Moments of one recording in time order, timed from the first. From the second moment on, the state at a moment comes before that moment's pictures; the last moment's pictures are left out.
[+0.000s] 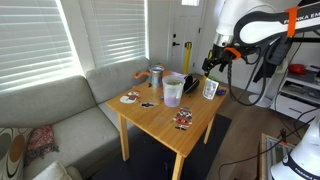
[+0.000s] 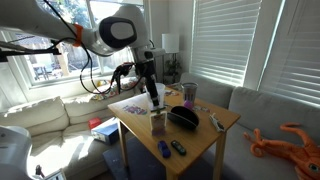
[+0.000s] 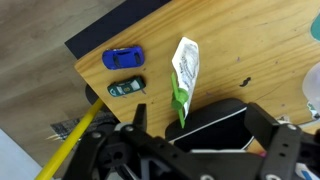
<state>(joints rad) -0.17 -0.41 0.05 -2.27 -0.23 1.98 0.55</state>
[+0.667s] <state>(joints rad) -0.17 -0.34 -0.01 -2.30 -0.22 2.12 0.53</state>
